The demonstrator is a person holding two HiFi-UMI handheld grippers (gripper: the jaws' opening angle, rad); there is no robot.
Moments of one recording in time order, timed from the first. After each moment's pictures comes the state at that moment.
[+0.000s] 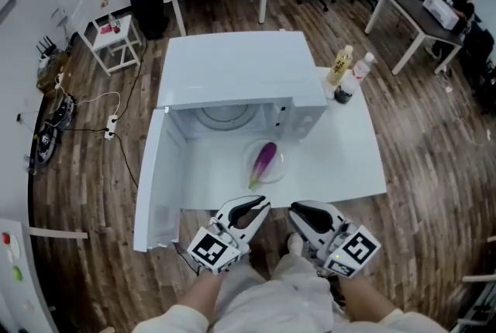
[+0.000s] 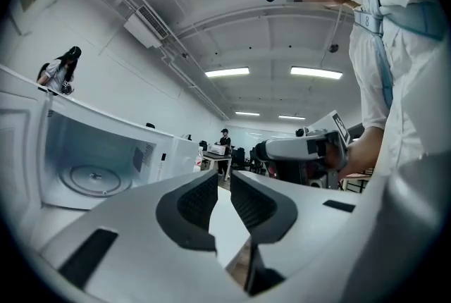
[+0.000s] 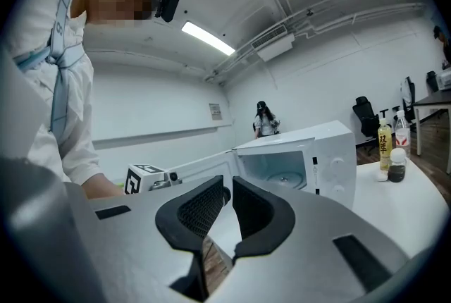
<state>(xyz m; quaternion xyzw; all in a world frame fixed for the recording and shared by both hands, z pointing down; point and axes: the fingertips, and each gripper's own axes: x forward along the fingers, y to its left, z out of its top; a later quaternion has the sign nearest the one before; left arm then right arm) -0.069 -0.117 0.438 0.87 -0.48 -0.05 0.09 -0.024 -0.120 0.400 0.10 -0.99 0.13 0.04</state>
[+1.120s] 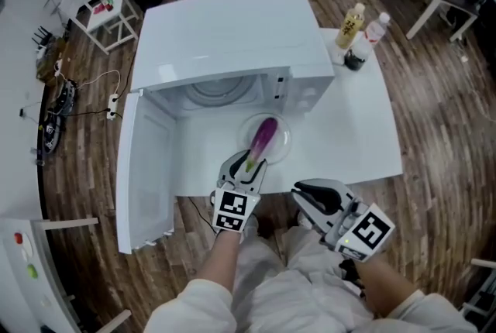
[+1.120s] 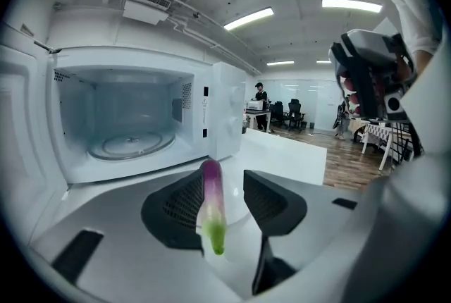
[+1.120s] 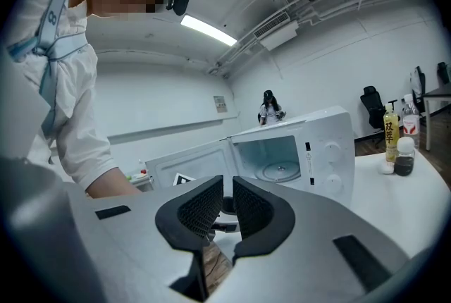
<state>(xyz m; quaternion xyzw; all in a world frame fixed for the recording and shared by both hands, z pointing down) -0.109 -0.209 0.584 0.76 -0.61 0.14 0.15 -0.020 -0.157 0.436 0.06 -0.99 0.14 0.08</state>
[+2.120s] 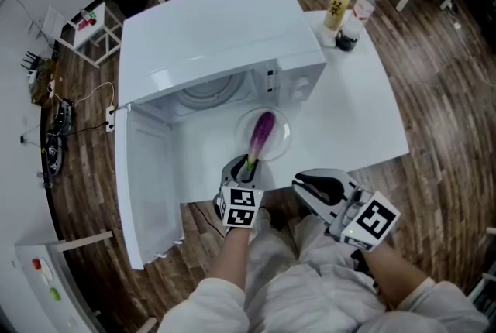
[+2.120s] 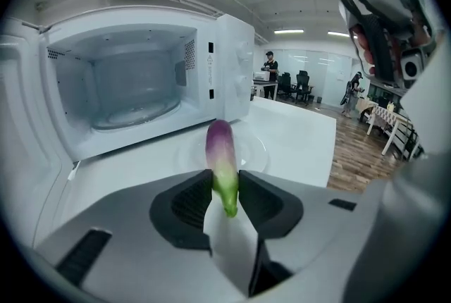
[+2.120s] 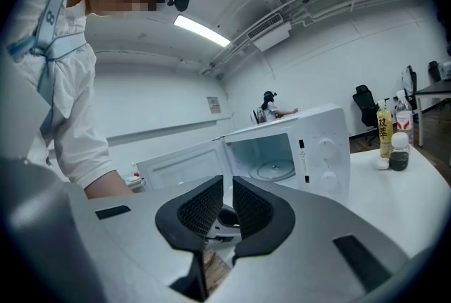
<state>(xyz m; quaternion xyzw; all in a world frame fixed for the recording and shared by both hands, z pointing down) -0.122 -0.195 0.647 0.72 -0.61 0.25 0.22 -0.026 -0.167 0.443 0.08 -0.98 0.14 0.07</state>
